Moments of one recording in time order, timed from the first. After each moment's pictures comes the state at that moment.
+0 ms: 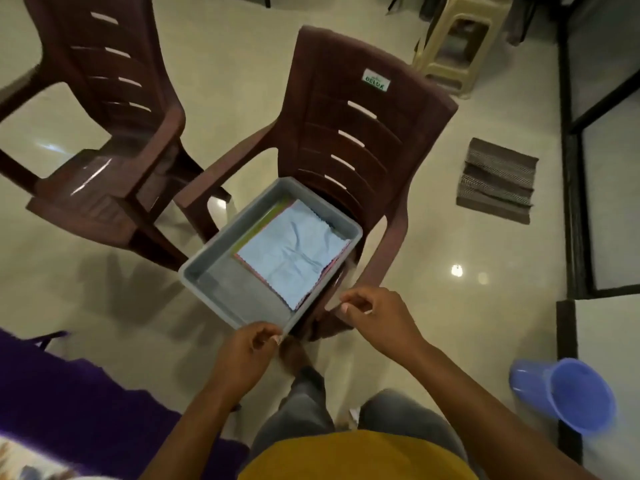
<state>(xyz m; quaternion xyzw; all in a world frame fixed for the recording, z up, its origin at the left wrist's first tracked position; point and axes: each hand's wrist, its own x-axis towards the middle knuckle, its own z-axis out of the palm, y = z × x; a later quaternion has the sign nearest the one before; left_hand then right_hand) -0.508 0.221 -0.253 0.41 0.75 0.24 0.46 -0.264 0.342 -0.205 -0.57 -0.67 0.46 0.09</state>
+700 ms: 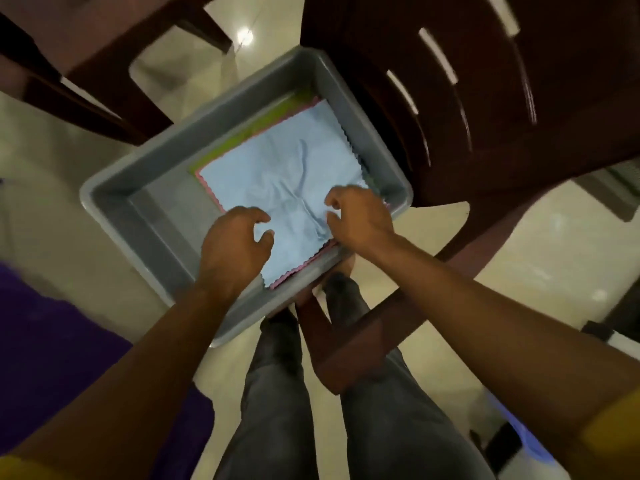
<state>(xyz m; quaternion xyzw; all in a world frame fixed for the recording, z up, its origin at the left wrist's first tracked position) -0.523 0.418 -0.448 0.36 0.86 0.11 0.33 -0.360 0.573 -0.470 -0.44 -0.81 0.37 -0.15</state>
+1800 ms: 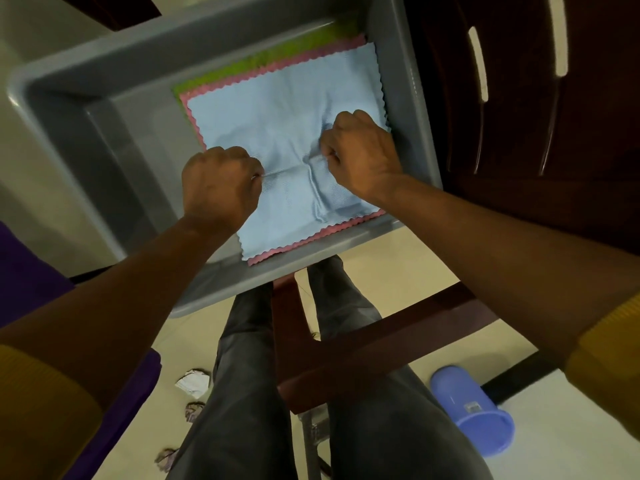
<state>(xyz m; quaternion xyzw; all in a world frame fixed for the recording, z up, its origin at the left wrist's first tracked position) -0.539 0.433 -0.517 0.45 0.87 0.02 0.19 -0.409 0.632 -0.552 -0.19 -0.95 0.21 -0.15</state>
